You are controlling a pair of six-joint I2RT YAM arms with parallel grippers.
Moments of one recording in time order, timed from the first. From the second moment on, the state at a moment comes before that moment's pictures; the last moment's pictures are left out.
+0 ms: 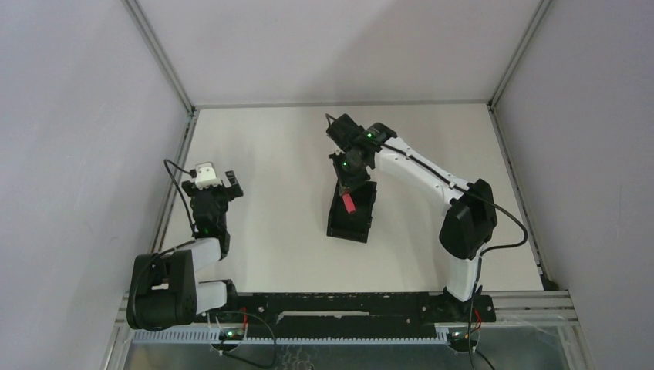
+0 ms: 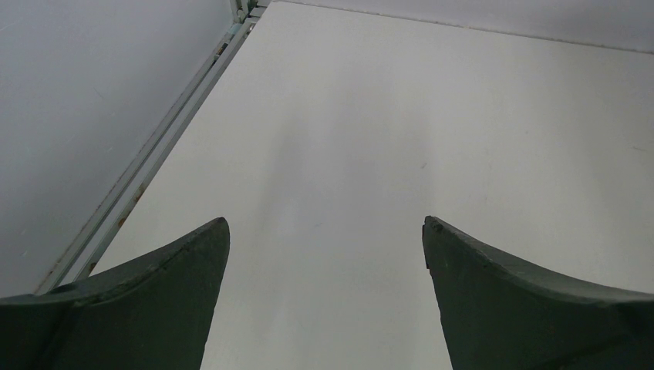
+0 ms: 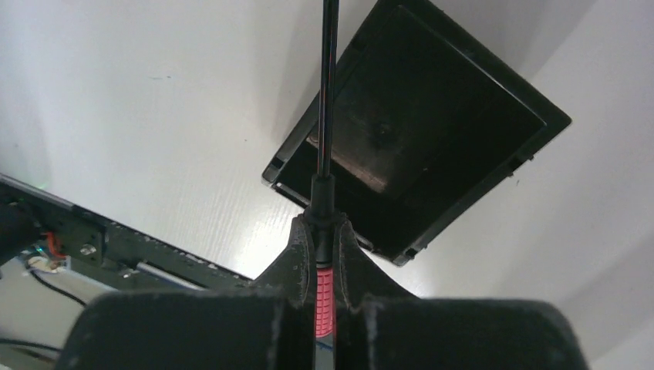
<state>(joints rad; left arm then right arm) 0.08 1.24 0.23 0.93 -0.15 -0.03 0.73 1.87 1.80 -1.13 -0.03 0.40</state>
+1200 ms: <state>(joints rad) 0.08 1.24 0.23 0.93 -0.15 -0.03 0.75 1.58 1.53 -0.88 0.17 0.29</state>
